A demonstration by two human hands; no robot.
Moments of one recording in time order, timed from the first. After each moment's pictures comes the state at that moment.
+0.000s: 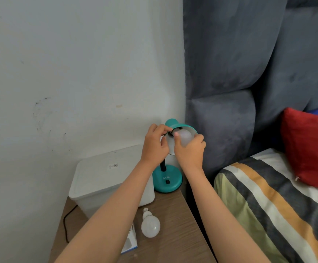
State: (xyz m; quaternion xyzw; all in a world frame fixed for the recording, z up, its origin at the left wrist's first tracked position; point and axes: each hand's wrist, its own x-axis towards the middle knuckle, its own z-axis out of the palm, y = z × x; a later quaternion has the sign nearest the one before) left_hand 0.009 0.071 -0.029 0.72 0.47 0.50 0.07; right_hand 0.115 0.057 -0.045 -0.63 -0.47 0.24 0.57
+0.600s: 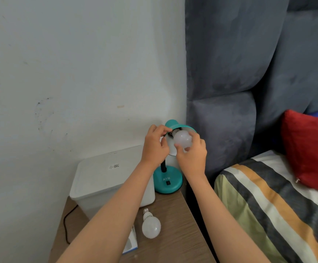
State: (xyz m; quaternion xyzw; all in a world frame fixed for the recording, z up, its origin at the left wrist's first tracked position) left_hand 0.008 0.070 -0.029 0.71 0.48 0.51 0.07; right_hand 0.120 0.058 -0.063 -0.58 -0.54 0.16 0.59
